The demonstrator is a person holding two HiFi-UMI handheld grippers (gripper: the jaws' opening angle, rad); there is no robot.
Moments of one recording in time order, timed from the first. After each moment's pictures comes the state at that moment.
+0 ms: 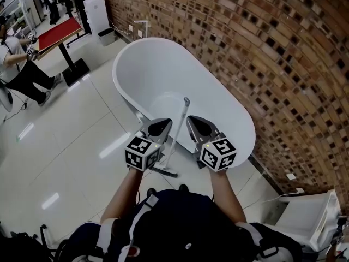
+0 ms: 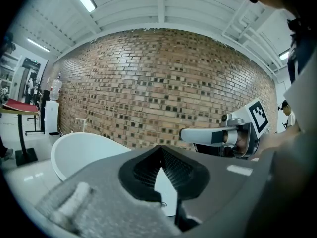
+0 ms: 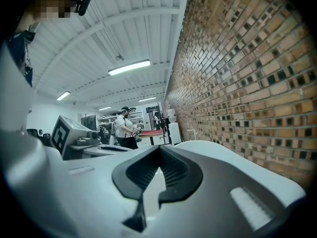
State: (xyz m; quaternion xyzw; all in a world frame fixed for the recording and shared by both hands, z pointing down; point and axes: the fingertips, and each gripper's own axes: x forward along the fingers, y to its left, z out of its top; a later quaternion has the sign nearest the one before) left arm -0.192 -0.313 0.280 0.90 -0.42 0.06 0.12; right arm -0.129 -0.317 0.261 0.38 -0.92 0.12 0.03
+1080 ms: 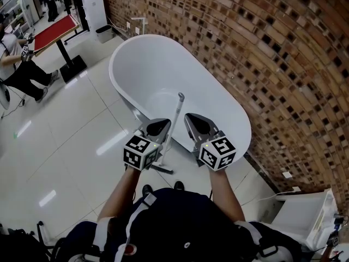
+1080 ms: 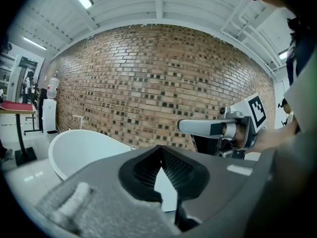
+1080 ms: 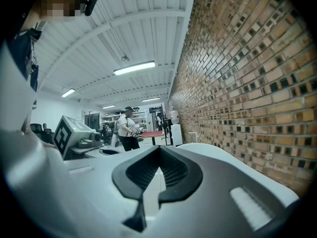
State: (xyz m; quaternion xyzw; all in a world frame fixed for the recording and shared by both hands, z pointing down) left arm -0.170 -0.297 0.284 0.90 -0.41 0.08 0.12; right arm -0.114 -0.303 0.249 0.36 -0.93 0.10 0.03
